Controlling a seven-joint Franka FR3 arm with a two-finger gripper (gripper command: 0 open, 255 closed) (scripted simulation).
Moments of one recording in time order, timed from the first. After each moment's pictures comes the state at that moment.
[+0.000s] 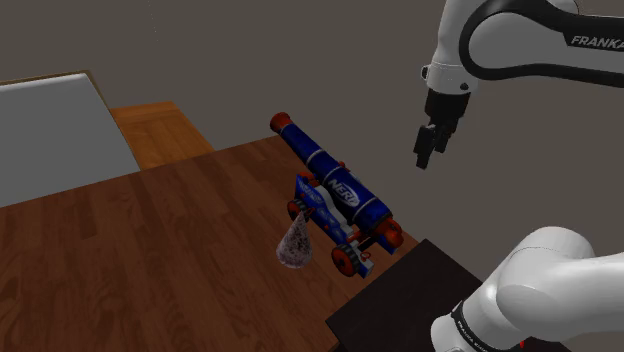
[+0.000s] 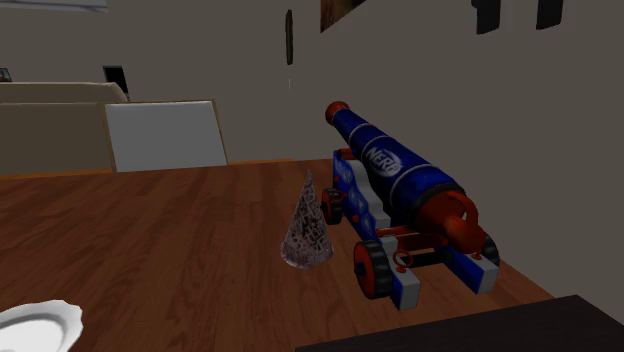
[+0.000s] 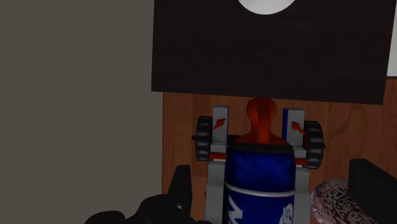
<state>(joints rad) 0.02 -0.76 0.00 -2.39 -0.11 1.50 -0.09</state>
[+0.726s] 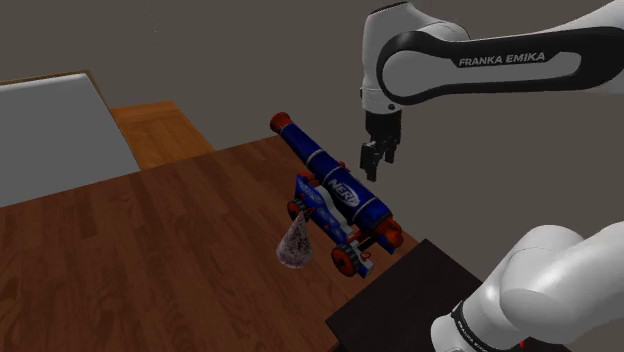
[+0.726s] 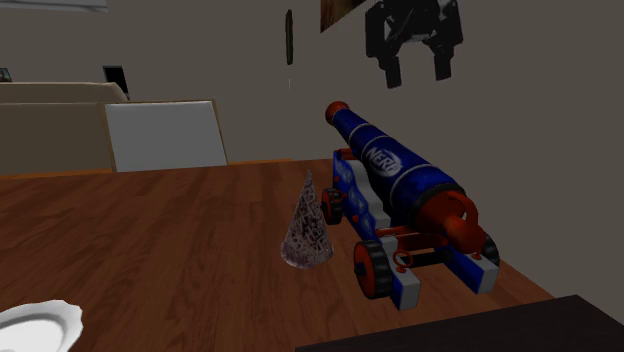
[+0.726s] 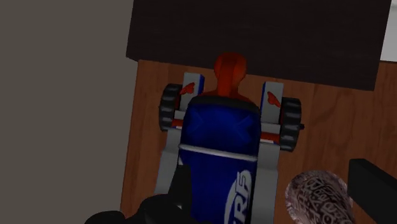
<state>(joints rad) 0.08 -0.45 0.10 -2.30 -0.08 1.65 -0.02</state>
